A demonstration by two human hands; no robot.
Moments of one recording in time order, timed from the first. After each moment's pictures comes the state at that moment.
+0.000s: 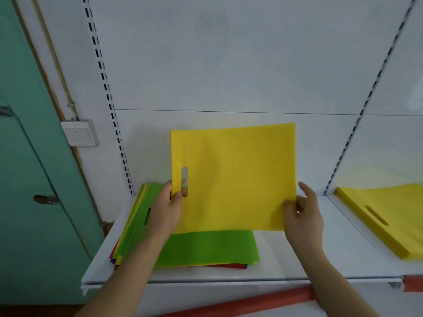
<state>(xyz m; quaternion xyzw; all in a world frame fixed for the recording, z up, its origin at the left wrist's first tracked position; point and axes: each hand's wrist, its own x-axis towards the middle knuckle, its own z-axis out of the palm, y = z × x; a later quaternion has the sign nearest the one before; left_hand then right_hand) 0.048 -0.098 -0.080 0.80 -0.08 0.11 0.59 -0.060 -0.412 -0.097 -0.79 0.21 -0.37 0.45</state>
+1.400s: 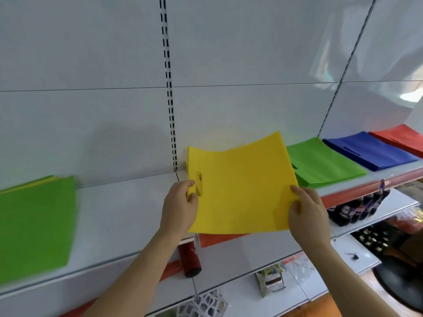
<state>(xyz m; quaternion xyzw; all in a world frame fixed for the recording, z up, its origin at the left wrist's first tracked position) -0.108 -0.560 -0.111 0.85 -0.24 0.06 0.47 -0.302 -0.825 -0.122 -0.86 0.33 -0.33 0.22</state>
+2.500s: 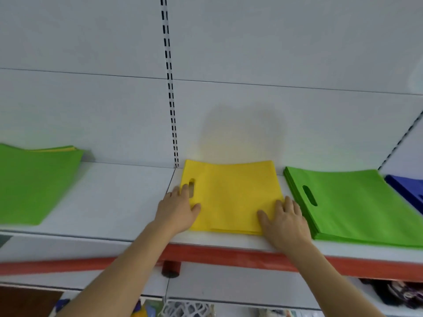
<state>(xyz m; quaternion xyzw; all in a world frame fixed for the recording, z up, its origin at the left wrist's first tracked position) -0.099 -0.651 -0.129 0.99 -0.10 -0.03 0.12 -0.181 -0.944 -0.147 -0.98 0.18 -0.05 0.07</state>
